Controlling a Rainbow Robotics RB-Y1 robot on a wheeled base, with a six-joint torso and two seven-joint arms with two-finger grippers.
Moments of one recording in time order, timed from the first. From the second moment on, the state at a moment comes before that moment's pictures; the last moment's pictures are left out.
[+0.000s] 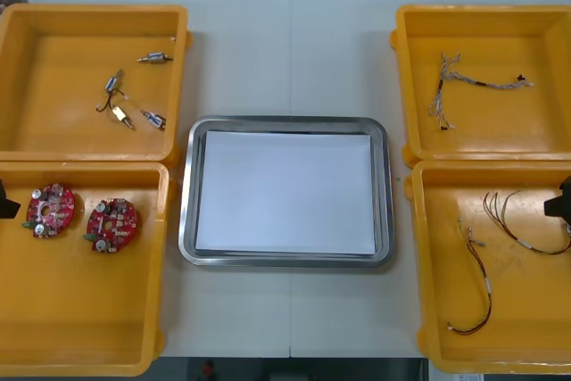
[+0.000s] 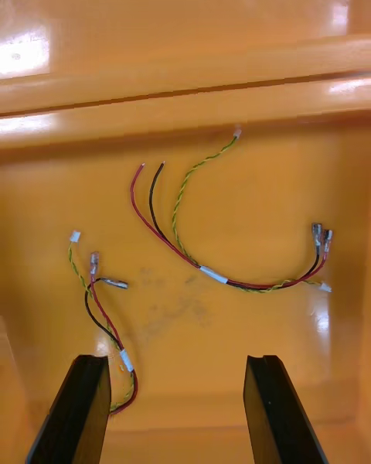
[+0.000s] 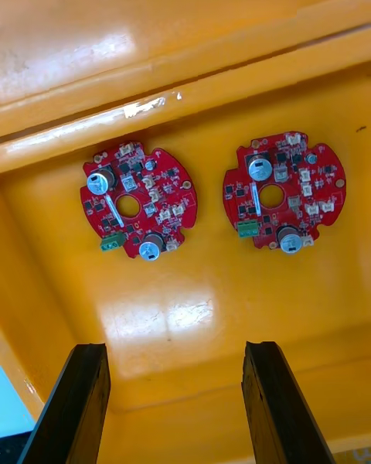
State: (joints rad) right arm -0.08 -0.63 -0.40 -2.25 -0.75 1.92 1.30; left arm 0.01 0.92 0.38 -2.25 1.00 1.77 -1.50
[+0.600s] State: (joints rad) right arm -0.04 -0.61 -0.40 -2.26 -0.62 1.92 0.84; left arm 0.20 1.07 0.37 -2.11 1.15 1.39 -1.98
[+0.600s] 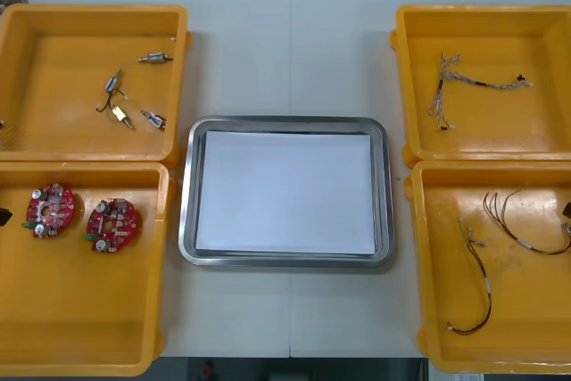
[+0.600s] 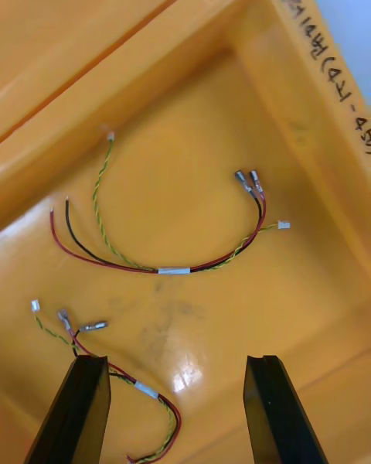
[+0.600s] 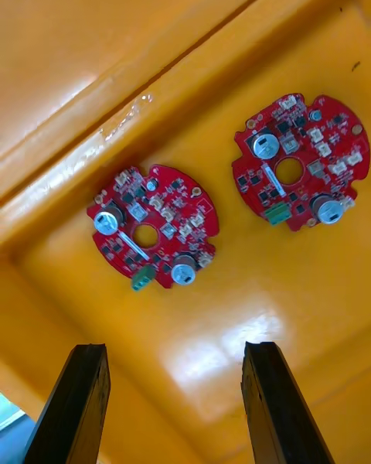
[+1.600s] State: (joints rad) right arm -0.13 -0.39 -0.33 -2.06 -0.38 1.89 0.12; left arm 0.24 1.21 0.00 -1.93 1.17 0.93 -2.02
